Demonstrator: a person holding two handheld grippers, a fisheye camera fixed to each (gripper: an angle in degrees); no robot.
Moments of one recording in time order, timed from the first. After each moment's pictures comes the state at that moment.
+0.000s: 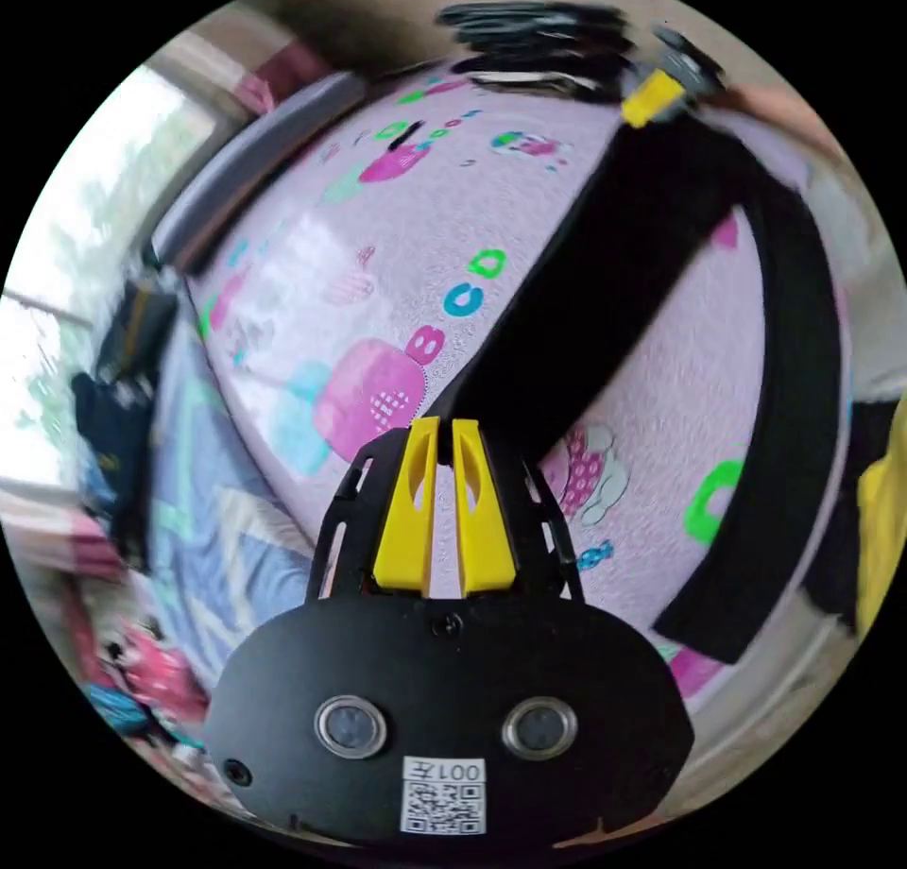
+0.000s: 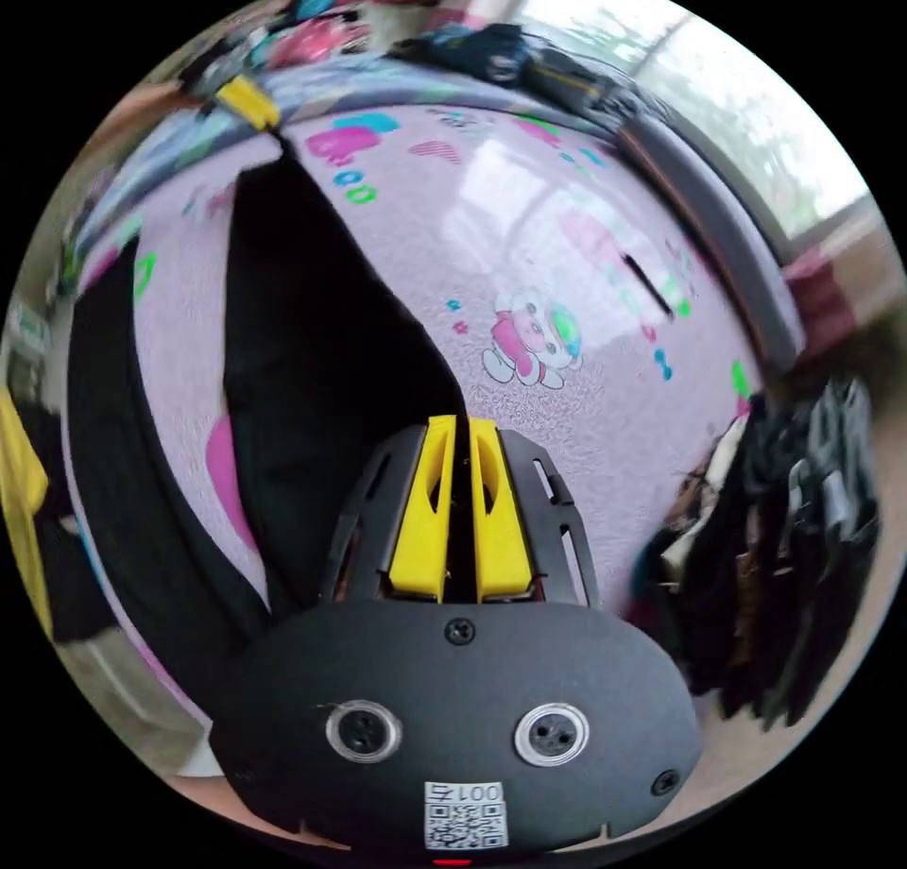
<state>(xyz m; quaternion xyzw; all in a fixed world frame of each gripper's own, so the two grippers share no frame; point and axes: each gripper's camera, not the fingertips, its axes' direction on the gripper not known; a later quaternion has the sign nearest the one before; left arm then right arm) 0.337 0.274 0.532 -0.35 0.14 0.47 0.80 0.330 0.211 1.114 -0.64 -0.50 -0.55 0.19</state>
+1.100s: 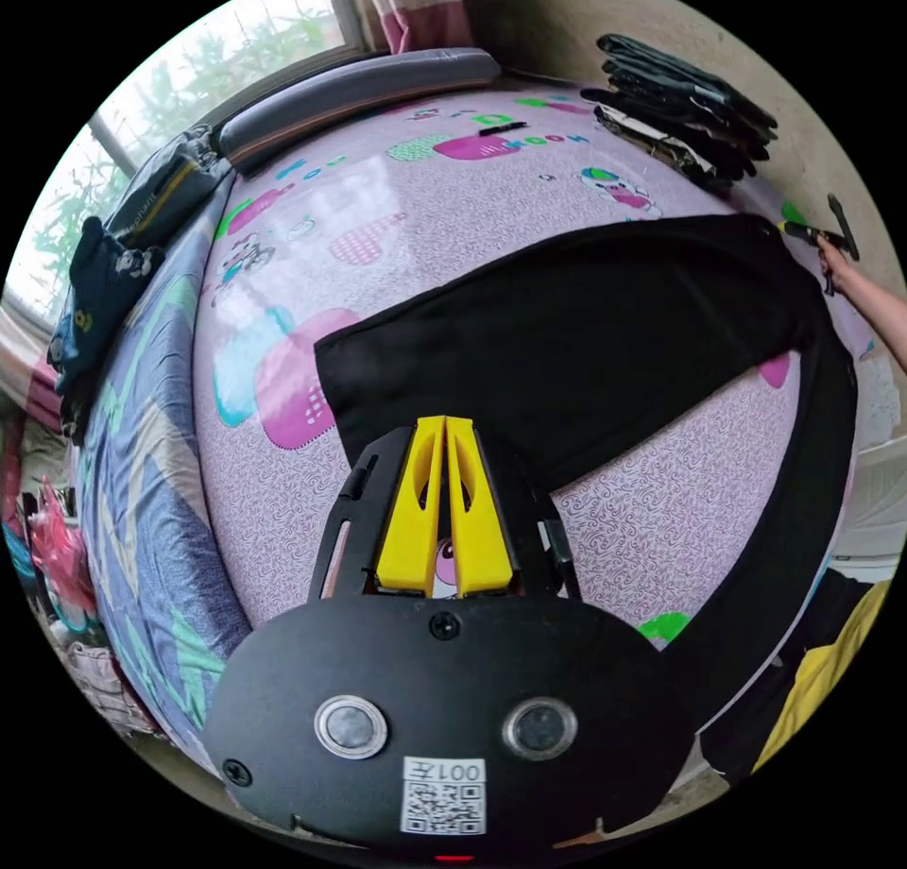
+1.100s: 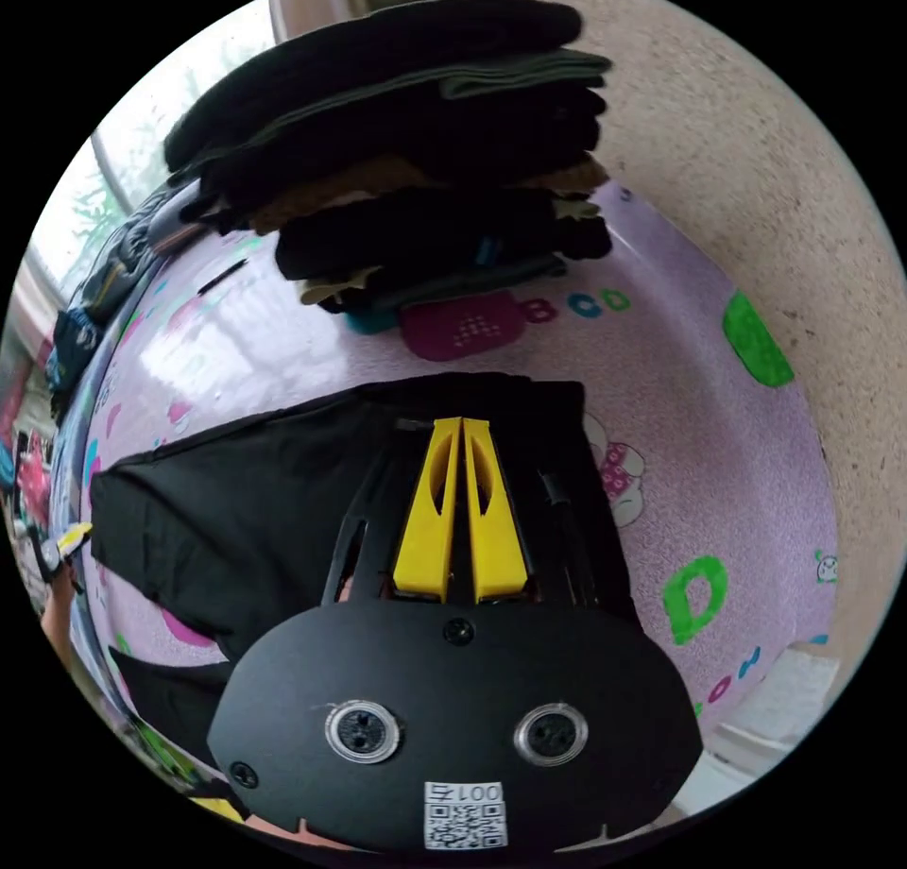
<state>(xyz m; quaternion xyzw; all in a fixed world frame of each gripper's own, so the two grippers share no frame) 0.431 0.296 0.579 -0.34 0.10 0.33 0.87 0.488 0.114 1.394 -0.75 -0.04 -0.37 0.55</state>
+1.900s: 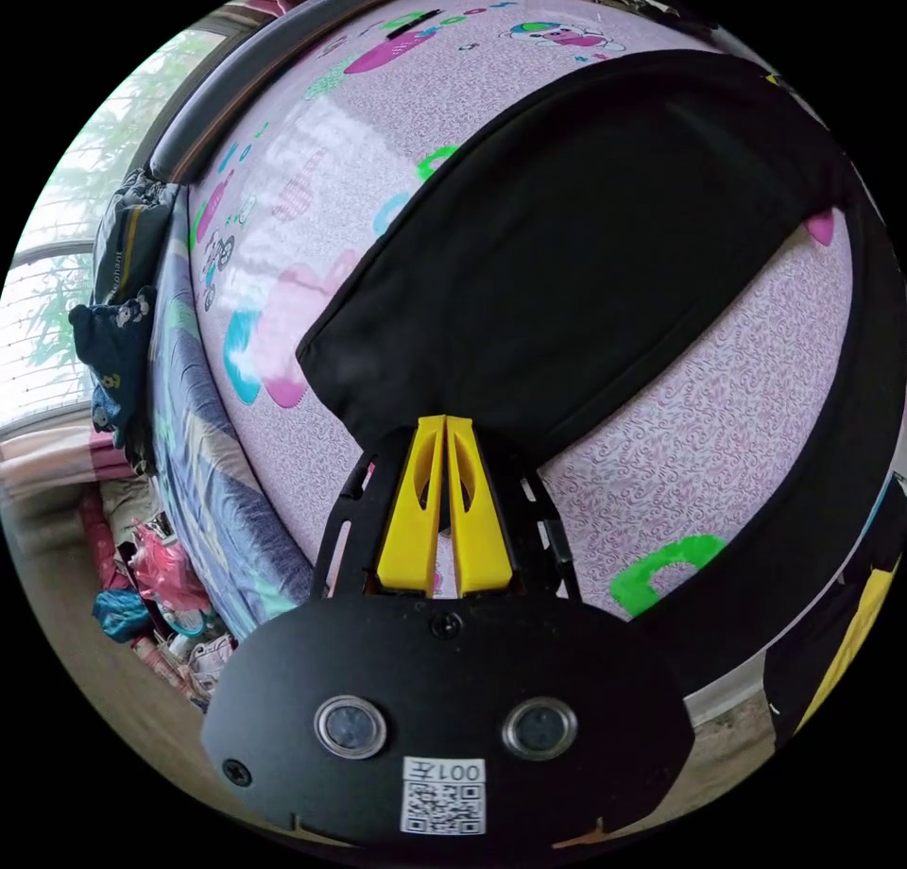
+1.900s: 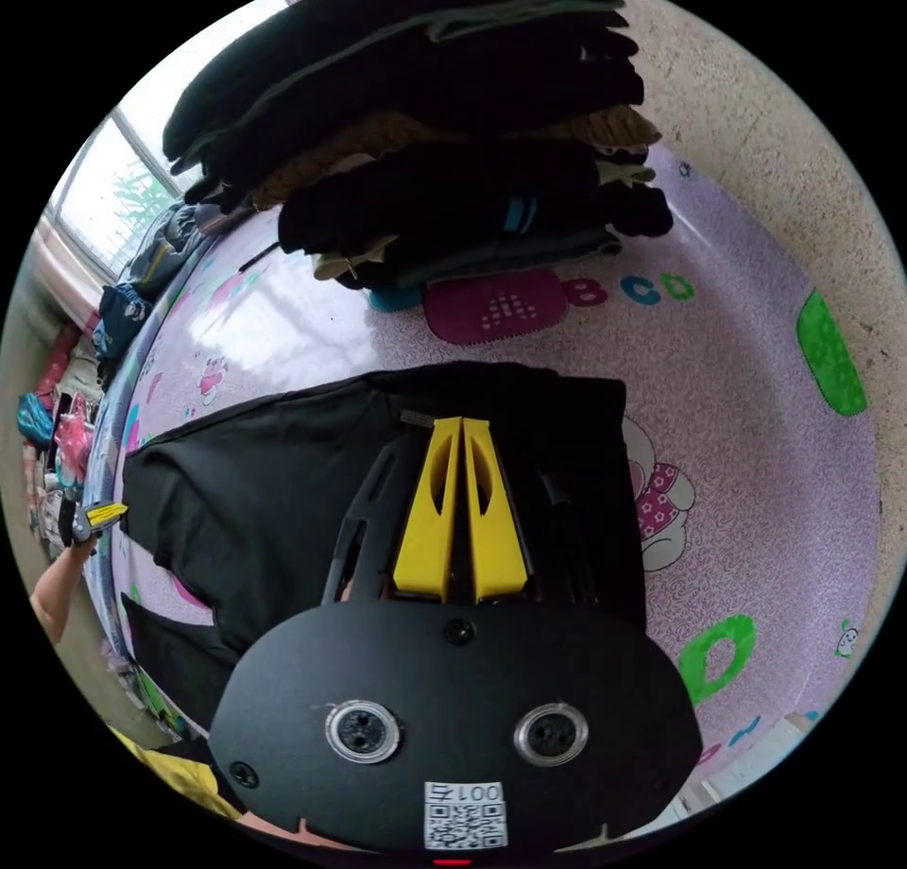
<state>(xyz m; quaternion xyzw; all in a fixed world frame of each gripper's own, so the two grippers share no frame) 0.509 0.397 0.594 -0.43 -0.02 0.46 0.77 0.507 0.116 1.435 -0.79 -0.12 -0.32 0.50</state>
